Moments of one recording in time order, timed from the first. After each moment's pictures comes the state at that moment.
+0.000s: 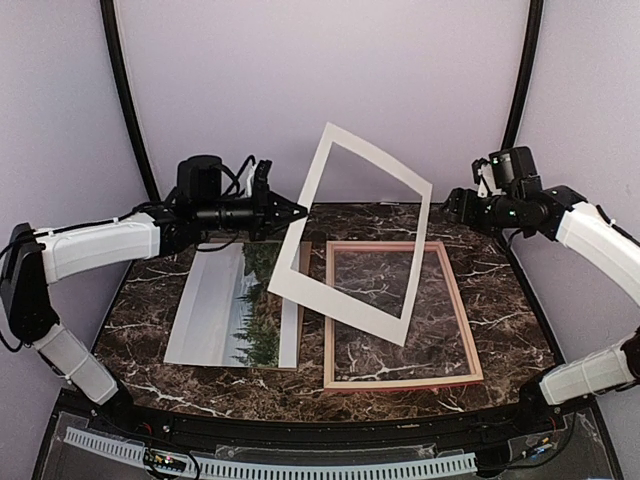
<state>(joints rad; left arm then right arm) -0.61 1.50 1.20 0.12 0.67 -0.93 0.38 1.23 1.18 -0.58 0.01 0.47</state>
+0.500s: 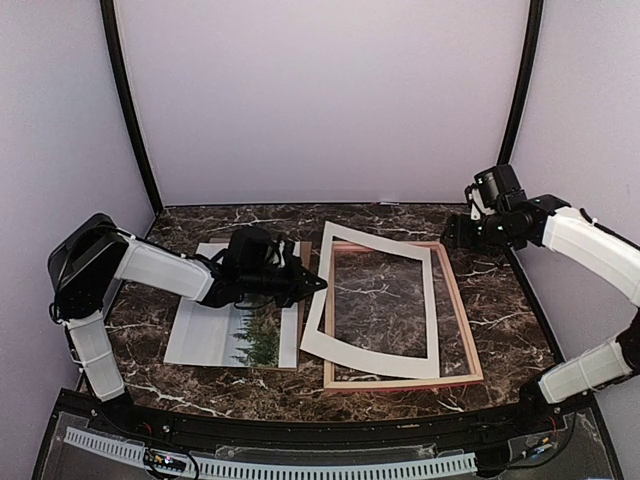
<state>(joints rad) -0.74 1.84 0.96 0.41 0.46 -1.18 0.38 1.29 1.12 -0.66 0.09 0.42</state>
